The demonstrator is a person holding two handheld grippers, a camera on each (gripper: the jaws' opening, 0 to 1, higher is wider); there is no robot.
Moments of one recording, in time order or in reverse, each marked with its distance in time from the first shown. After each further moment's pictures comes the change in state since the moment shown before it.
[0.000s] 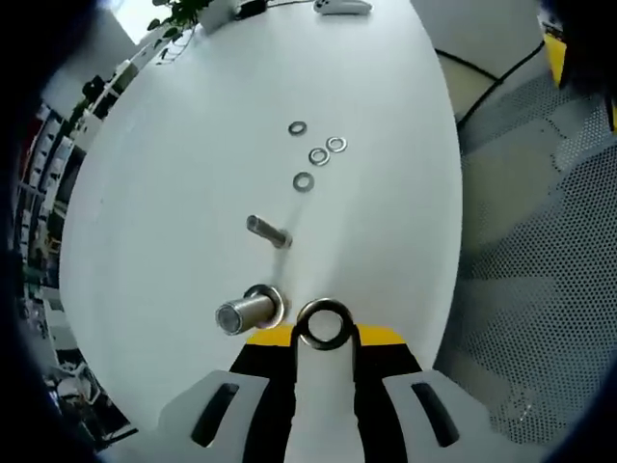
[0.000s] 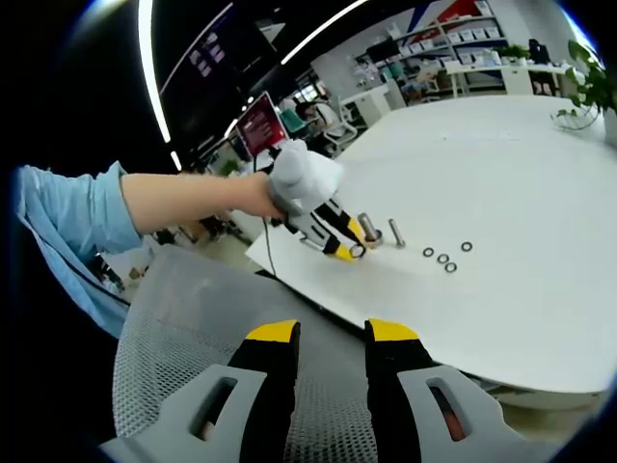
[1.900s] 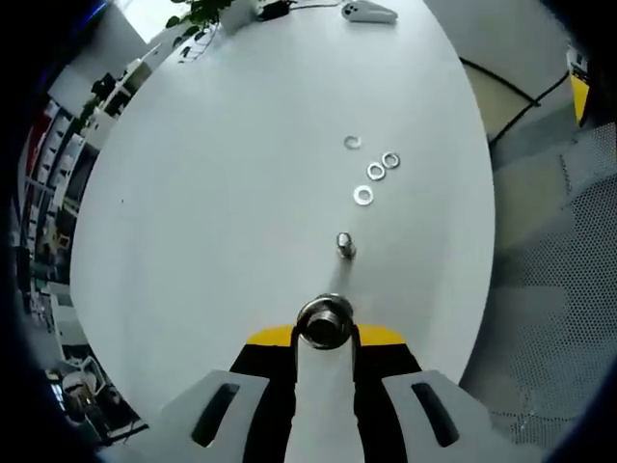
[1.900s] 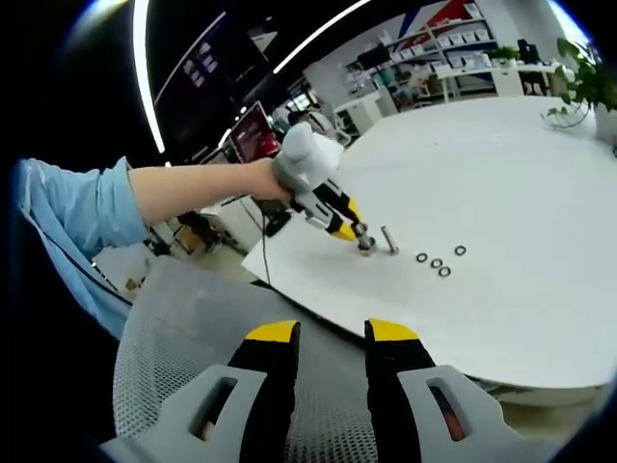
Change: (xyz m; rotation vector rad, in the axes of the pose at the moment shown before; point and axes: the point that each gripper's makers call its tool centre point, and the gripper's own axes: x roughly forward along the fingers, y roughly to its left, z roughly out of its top) left arm 0.001 0.050 0.010 -0.008 0.007 0.052; right arm -0.001 -0.005 0.005 0.029 -0.040 -0.025
